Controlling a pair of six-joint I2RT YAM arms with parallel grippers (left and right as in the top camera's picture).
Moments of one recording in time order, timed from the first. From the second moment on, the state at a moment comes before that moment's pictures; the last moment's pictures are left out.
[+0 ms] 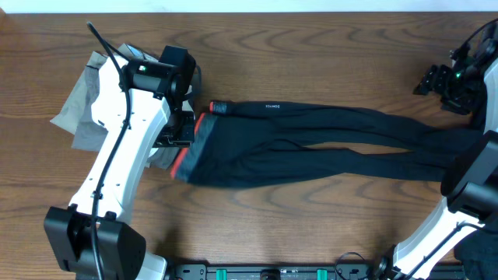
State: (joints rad) left arm -0.23 1.66 1.56 -1.51 -0.17 -0.30; right arm -0.39 2.08 1.86 -1.21 -0.21 0.09
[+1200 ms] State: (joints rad) left arm -0.35 2.06 1.55 -0.97 0.05 -0.09; right arm -0.30 2.08 1.84 -1.22 -0.24 0.07
